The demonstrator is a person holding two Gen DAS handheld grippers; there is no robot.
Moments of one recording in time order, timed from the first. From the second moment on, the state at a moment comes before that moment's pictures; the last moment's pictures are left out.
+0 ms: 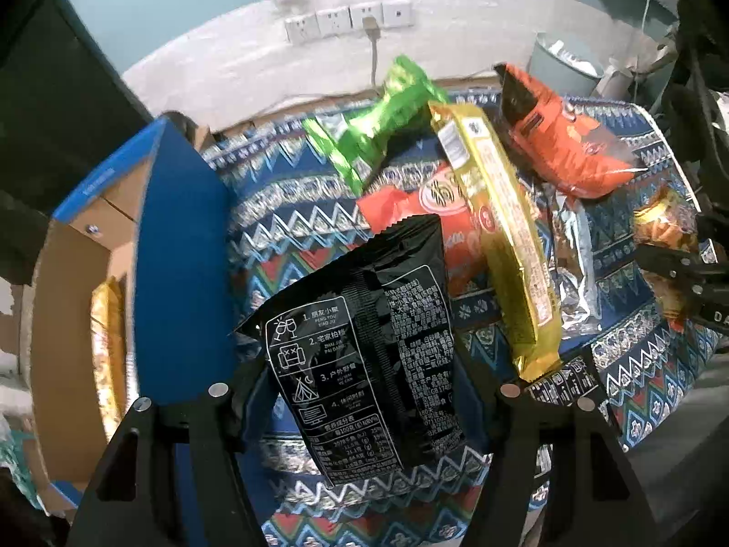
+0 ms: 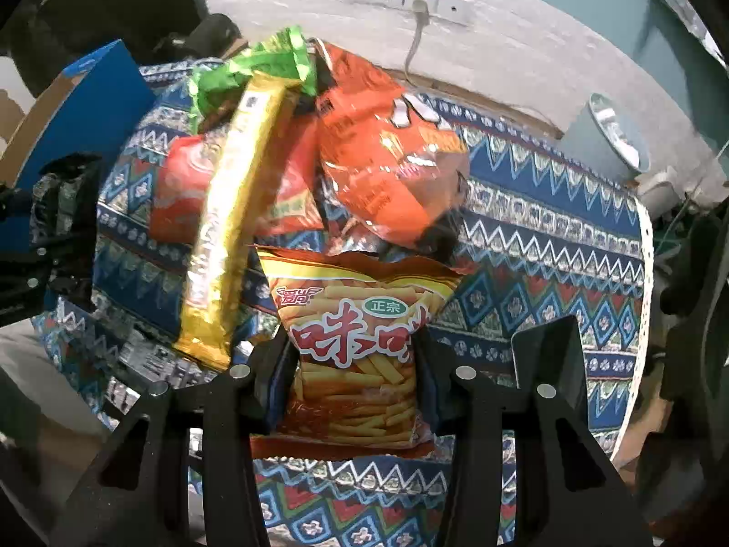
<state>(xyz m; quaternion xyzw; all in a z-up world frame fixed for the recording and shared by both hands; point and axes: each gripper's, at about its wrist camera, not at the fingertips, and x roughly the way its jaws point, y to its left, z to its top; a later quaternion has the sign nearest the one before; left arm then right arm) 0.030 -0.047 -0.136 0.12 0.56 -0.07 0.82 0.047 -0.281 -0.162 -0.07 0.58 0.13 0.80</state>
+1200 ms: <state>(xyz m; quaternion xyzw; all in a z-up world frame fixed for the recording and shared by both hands) 0.018 0.055 -0.057 0.10 0.46 -0.02 0.88 0.056 -0.170 -0.089 -0.09 0.50 0.23 0.83</state>
